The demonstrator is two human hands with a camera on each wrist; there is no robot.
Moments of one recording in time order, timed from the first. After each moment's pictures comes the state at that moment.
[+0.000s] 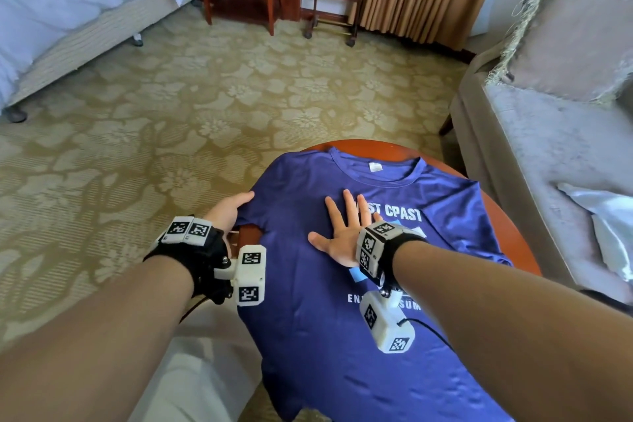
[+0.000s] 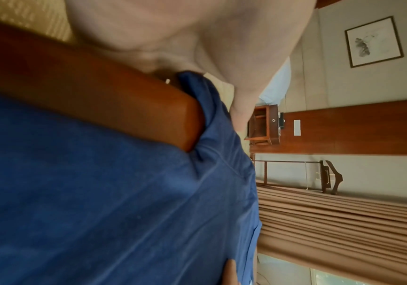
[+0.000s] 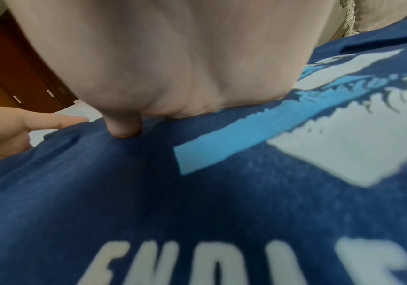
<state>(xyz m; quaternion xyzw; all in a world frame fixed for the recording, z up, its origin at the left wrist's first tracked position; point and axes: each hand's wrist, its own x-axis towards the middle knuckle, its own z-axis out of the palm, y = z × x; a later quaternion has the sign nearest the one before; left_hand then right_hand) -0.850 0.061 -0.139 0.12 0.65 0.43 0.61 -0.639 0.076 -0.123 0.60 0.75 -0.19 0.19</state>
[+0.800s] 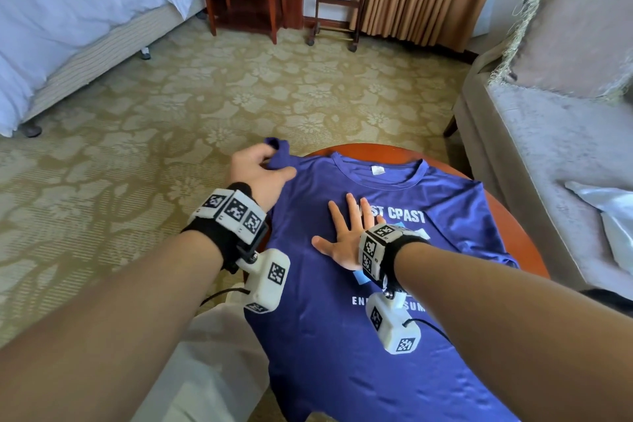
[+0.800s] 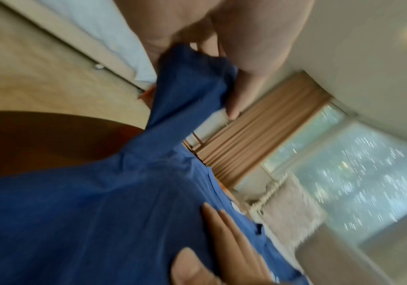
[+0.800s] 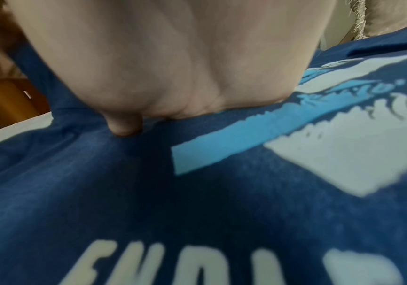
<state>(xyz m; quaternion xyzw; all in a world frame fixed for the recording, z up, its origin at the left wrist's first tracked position) -0.812 0.085 -0.078 0.45 0.67 0.52 0.28 -0.640 0.076 -0.122 0.59 0.76 -0.19 0.19</state>
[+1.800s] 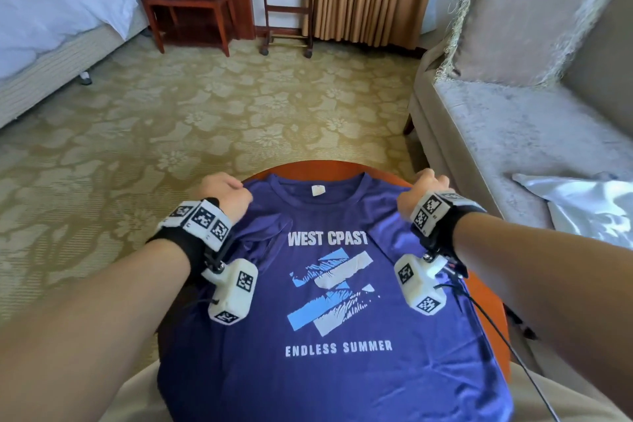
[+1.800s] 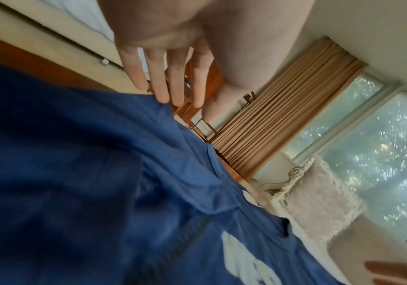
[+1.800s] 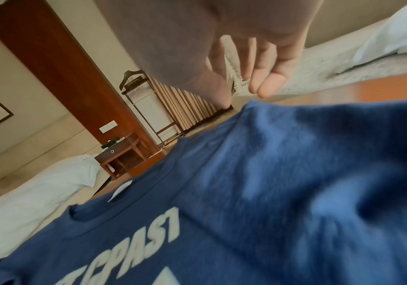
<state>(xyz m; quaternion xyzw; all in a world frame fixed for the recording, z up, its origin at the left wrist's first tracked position) -0.765 0.163 -0.097 0.43 0.79 0.34 0.27 -0.470 0.162 -0.063 0.84 0.50 -0.17 -0.07</state>
